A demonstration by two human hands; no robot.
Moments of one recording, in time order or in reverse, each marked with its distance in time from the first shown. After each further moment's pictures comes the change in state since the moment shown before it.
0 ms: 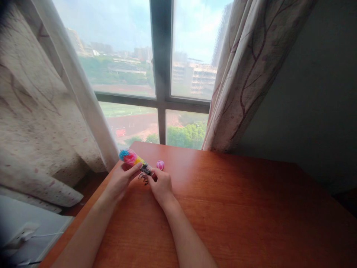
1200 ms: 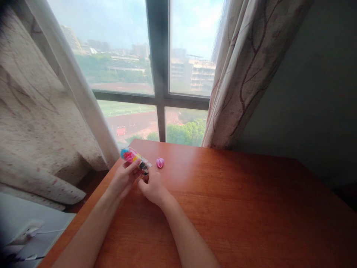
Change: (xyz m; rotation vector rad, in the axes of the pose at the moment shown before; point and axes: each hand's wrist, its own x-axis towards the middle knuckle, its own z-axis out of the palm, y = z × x) left_hand -0.005 -0.004 0.009 -0.151 -0.056 -0.084; right_hand -0.006 -0.022 0.008 0.249 -0.271 0.139
